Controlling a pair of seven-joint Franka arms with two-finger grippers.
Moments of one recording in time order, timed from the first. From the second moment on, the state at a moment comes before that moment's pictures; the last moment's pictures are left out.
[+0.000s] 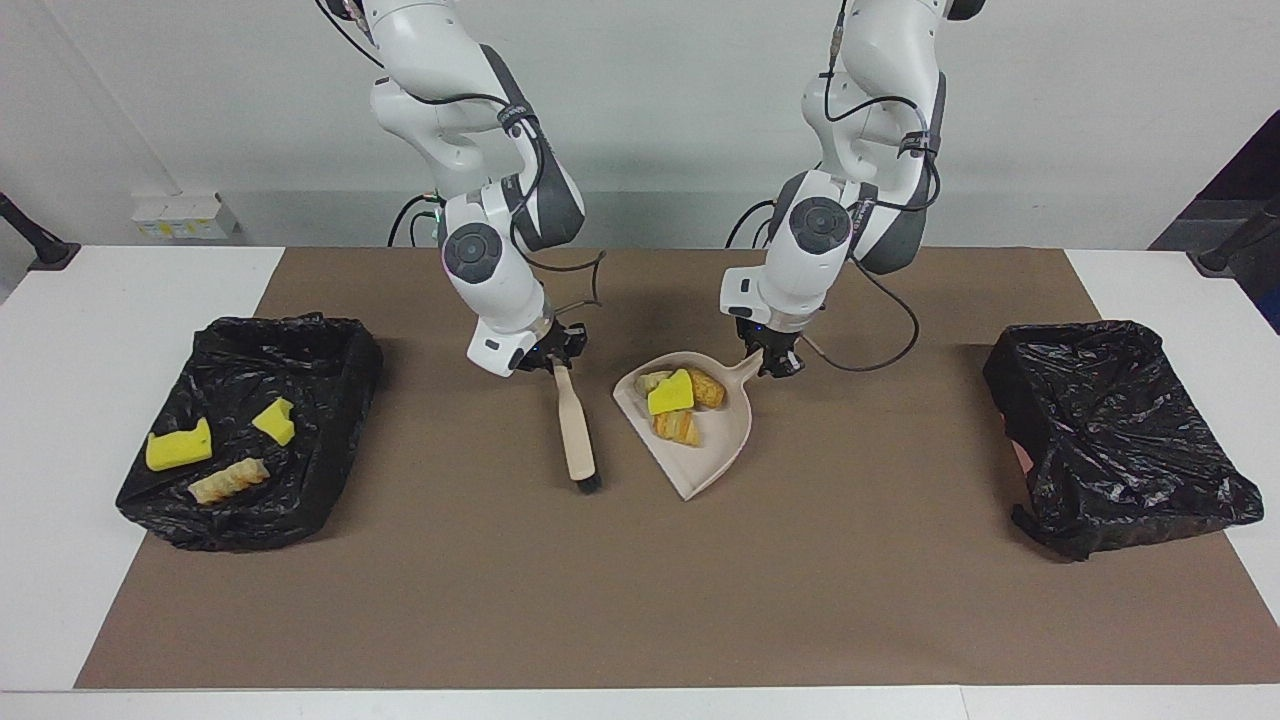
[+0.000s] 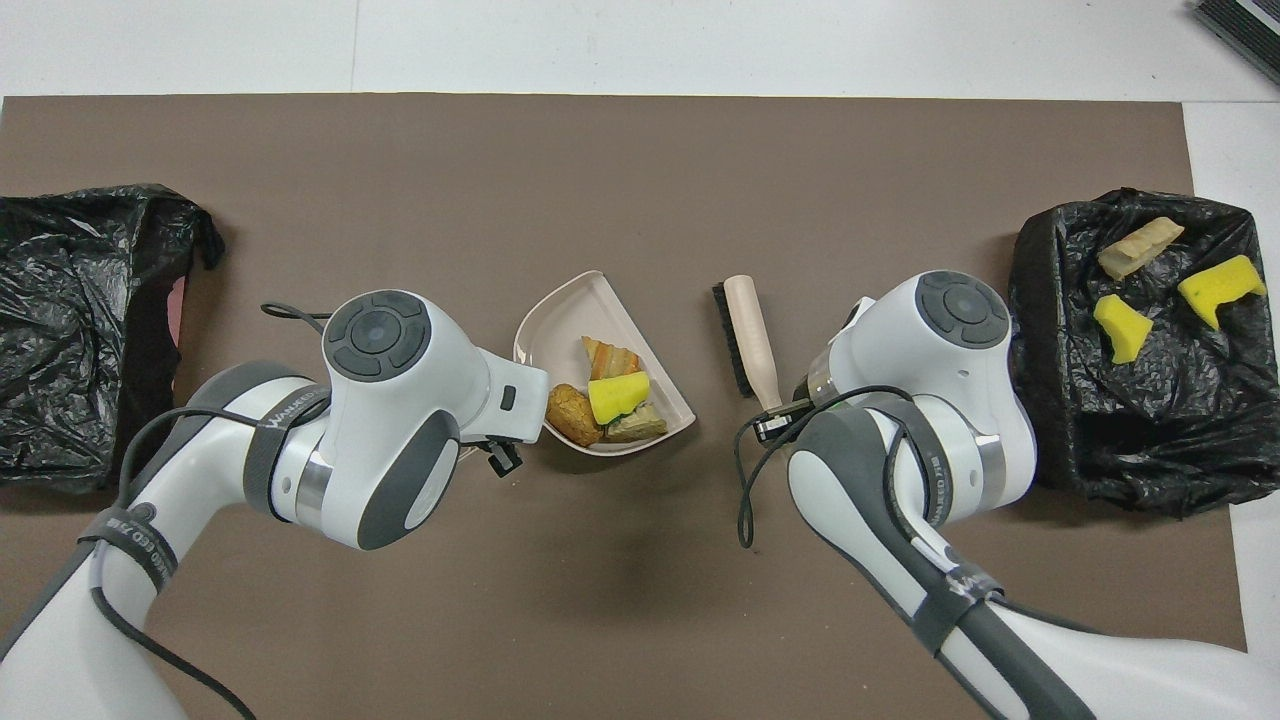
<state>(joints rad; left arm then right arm) -0.42 0.16 -0.08 -2.03 -0.11 2.09 0.56 0.05 0.19 0.28 -2.05 0.19 2.05 0.01</state>
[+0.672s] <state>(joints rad) -0.25 0.02 -0.07 -2.03 -0.13 2.09 0.44 0.27 0.10 0.30 -2.02 0.07 1.93 0.48</state>
